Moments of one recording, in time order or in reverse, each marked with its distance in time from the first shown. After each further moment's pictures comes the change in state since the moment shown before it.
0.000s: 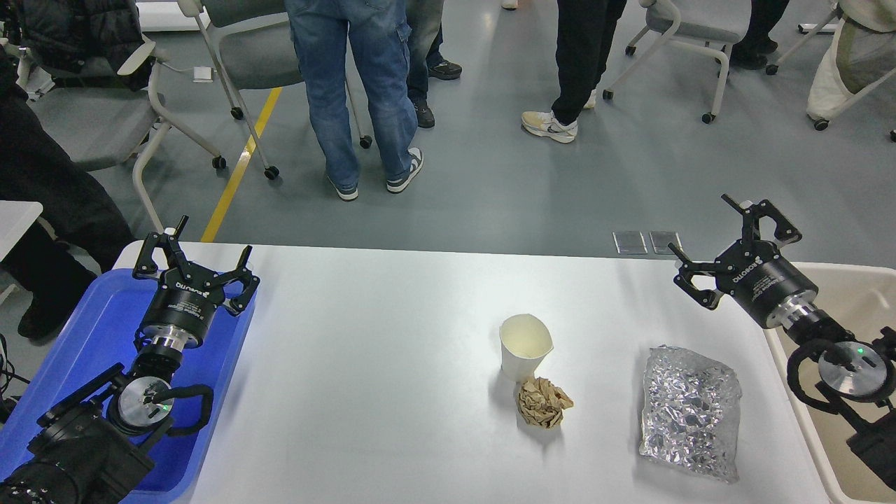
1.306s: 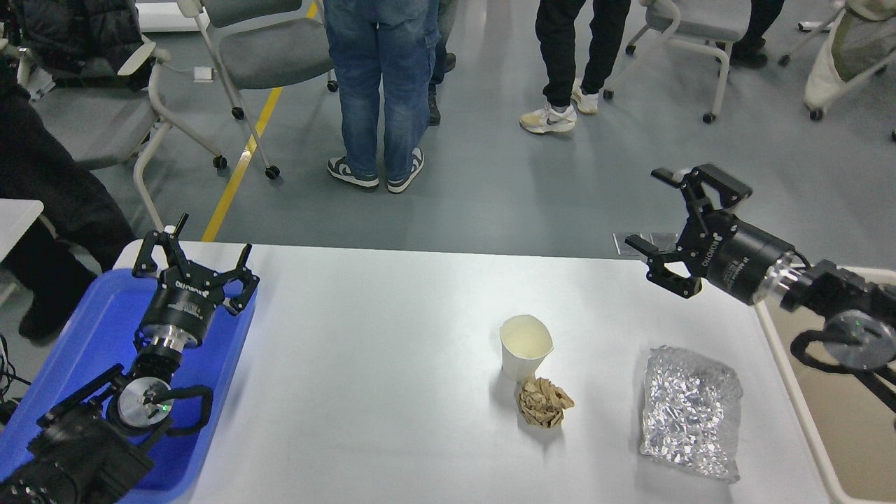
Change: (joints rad) left arm -0.003 0.003 0.004 0.000 0.000 -0.003 0.000; right arm 0.090 -0.213 -0.157 0.463 -0.335 -0.163 -0.014
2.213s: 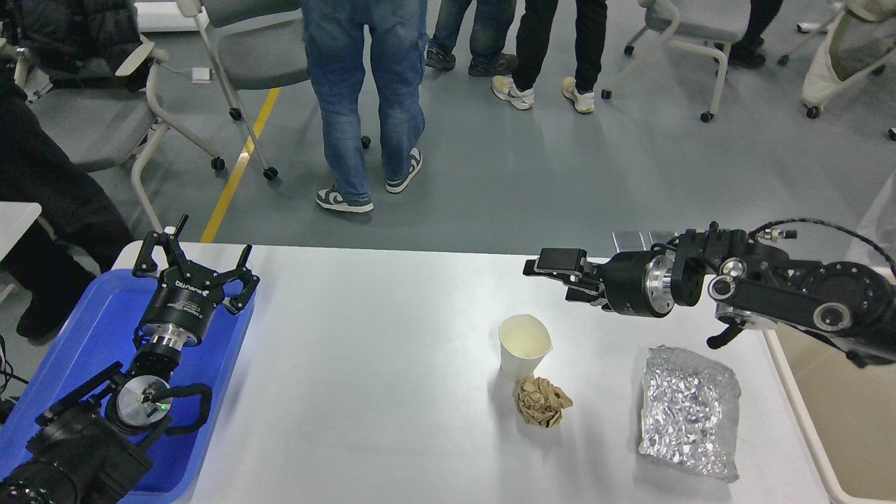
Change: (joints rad) left arm 0.000 0.001 0.002 0.000 0.000 -0.003 0.000; right arm 0.597 0.186 -0.878 -0.108 -0.436 -0.093 0.003
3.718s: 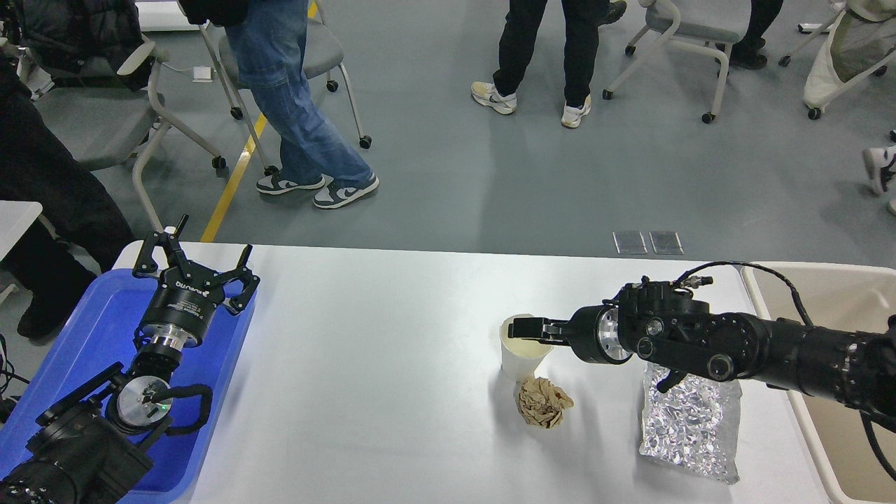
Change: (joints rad) left arm 0.000 0.000 0.002 0.000 0.000 0.000 0.000; right arm -0.098 0.275 -0.173 -0.307 -0.124 -0.064 0.026
